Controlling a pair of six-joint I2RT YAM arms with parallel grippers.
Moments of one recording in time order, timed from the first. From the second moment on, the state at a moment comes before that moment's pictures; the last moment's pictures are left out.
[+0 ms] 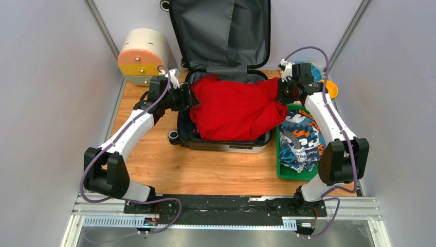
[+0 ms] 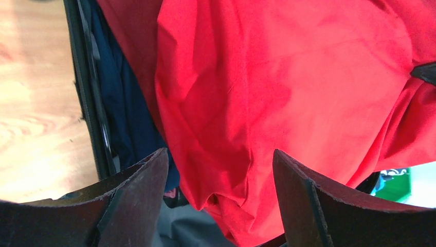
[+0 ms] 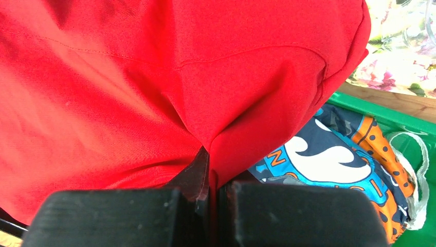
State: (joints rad) left arm -0.27 1.42 1.14 -0.28 0.32 -0.41; right arm 0.11 1.58 1.44 -0.68 -0.19 0.02
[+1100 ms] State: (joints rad) left arm -0.27 1.71 1.07 0.03 0.47 -0.74; right arm 0.11 1.61 1.45 -0.69 -0.21 -0.01
